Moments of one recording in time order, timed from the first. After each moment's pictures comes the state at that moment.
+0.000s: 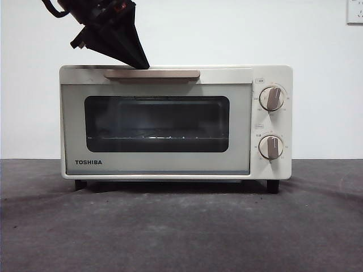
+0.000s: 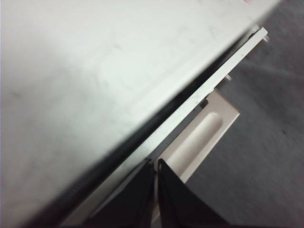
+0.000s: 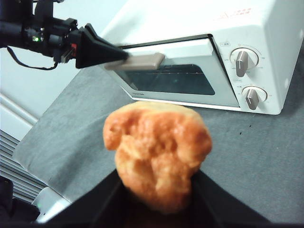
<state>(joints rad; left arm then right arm) -0.48 1.50 1.34 -0.64 0.36 0.16 0.26 0.37 0.80 -0.82 -0.50 0.37</state>
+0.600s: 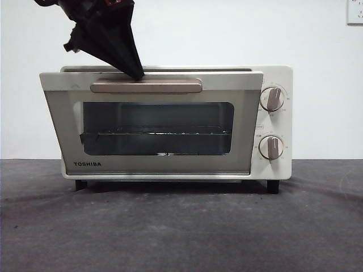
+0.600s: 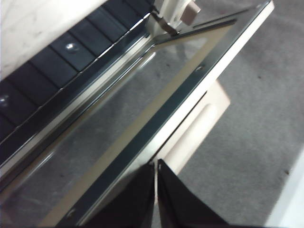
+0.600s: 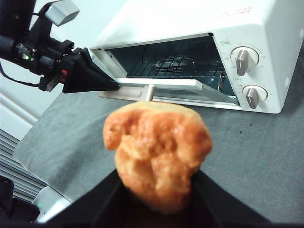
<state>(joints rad) -0.54 1.47 1.33 -0.81 0.33 0.17 0.26 0.37 0.80 -0.82 -0.50 0.37</state>
